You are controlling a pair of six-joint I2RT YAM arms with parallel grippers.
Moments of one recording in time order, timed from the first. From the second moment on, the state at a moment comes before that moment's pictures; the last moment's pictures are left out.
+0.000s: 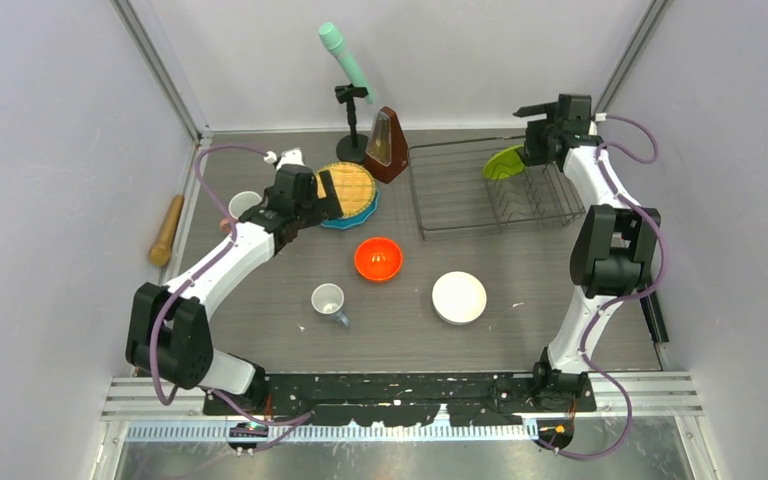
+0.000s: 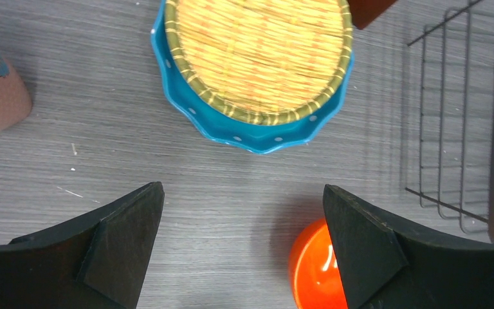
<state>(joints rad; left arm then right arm) -0.40 1.42 1.05 -0.29 -0.22 -0.52 -0.09 1.93 1.62 -0.30 -0.09 1.35</state>
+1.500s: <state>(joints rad) -0.22 1.82 1.18 -0.17 -0.07 -0.84 -0.09 1.71 1.56 -0.30 -0.13 1.33</state>
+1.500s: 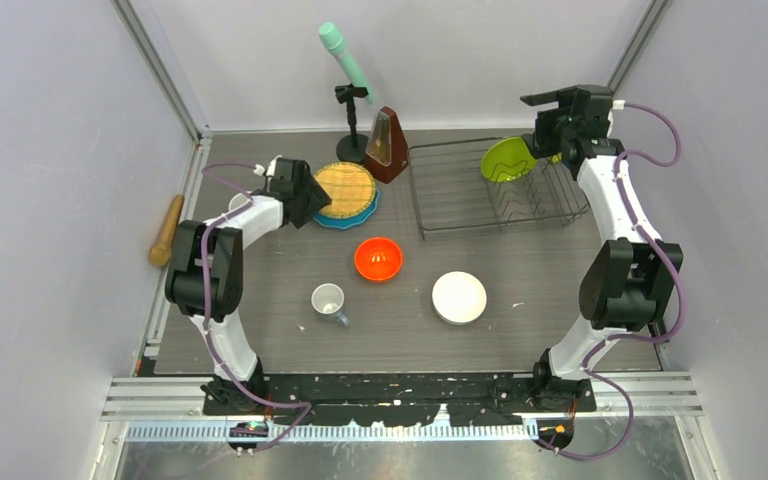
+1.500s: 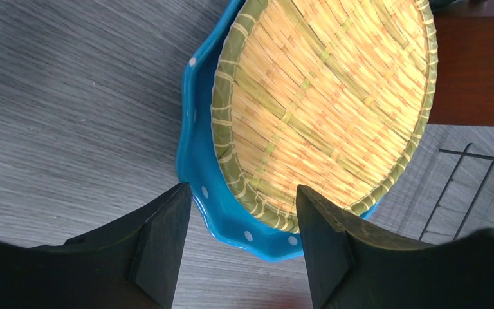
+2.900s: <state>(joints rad) -0.20 1.94 1.29 -0.14 -0.06 -0.88 -0.07 1.66 1.51 -0.28 -0.14 1.33</state>
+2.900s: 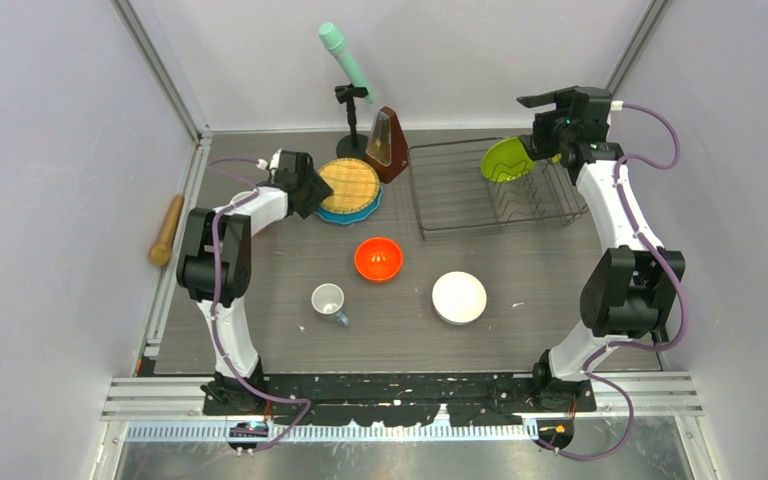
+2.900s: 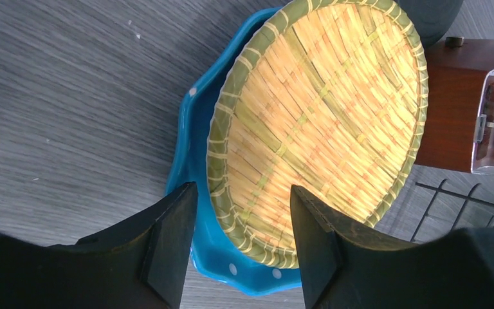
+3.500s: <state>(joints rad) -0.16 2.01 1.26 0.02 0.06 -1.03 -0.07 1.62 1.49 -0.28 -0.14 1.33</state>
